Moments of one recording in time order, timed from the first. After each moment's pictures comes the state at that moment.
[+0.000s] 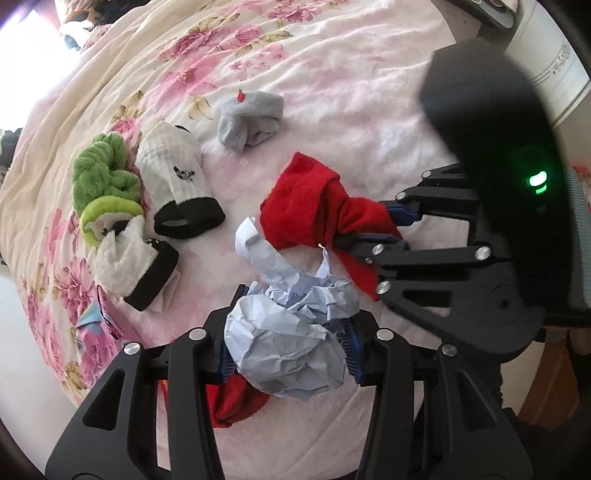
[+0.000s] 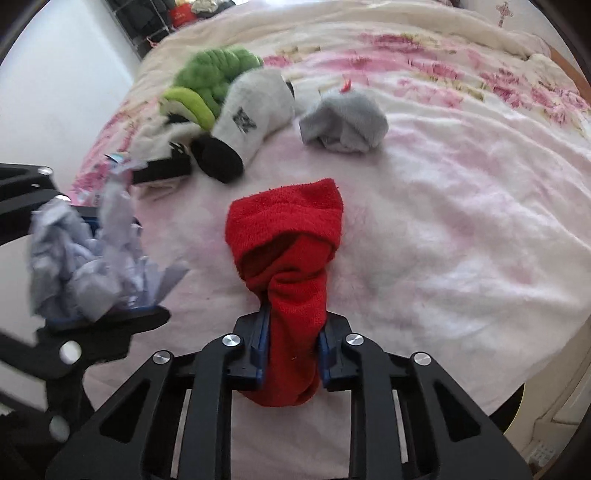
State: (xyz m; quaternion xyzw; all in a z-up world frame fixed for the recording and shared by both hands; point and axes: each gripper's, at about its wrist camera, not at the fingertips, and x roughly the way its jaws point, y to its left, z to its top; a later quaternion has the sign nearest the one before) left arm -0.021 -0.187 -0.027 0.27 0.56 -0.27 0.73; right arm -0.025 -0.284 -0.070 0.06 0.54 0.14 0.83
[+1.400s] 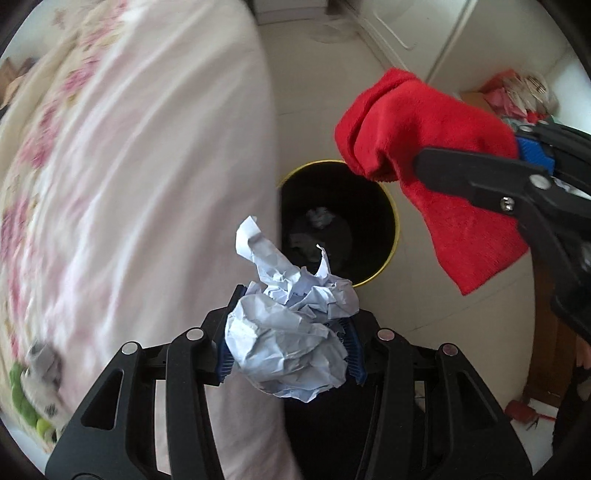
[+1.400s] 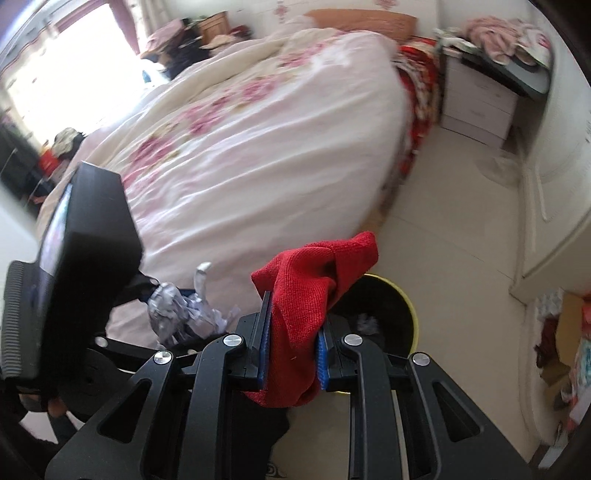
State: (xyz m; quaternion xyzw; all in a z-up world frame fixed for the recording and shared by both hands) left arm -0.115 -0.475 -0.077 0.39 0.51 -0.45 0.61; right arm -0.218 -0.551 -0.019 0.23 0.45 -0.16 0.85
